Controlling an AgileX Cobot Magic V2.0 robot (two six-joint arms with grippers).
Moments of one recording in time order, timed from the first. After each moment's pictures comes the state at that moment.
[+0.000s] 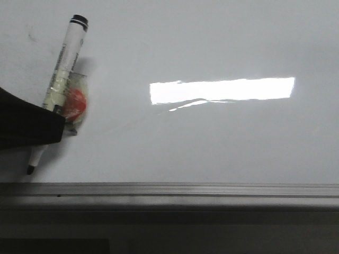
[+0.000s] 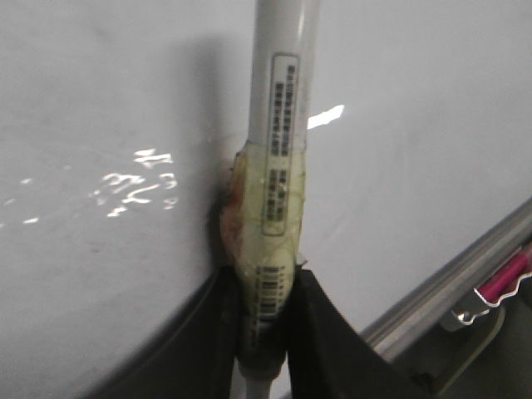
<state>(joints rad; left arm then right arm) -0.84 0.98 -0.32 -0.17 -0.13 -0.04 0.09 0.30 -0.26 0.18 0.42 0.00</state>
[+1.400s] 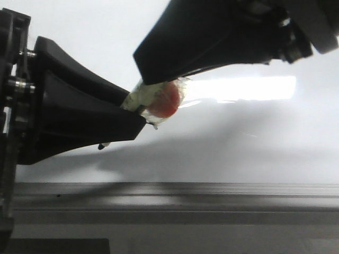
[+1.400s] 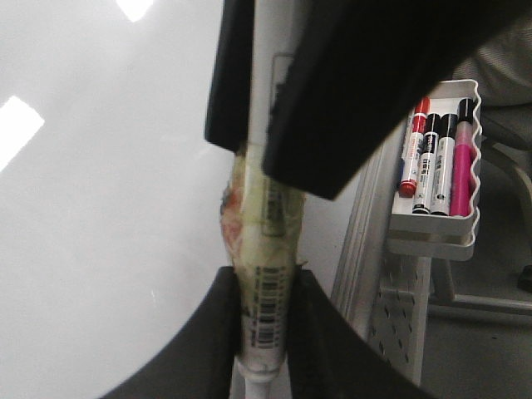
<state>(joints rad) -0.87 1.14 -0.39 0.56 -0.35 -0.04 0.95 1.07 -0.66 0.19 0.14 -0.09</state>
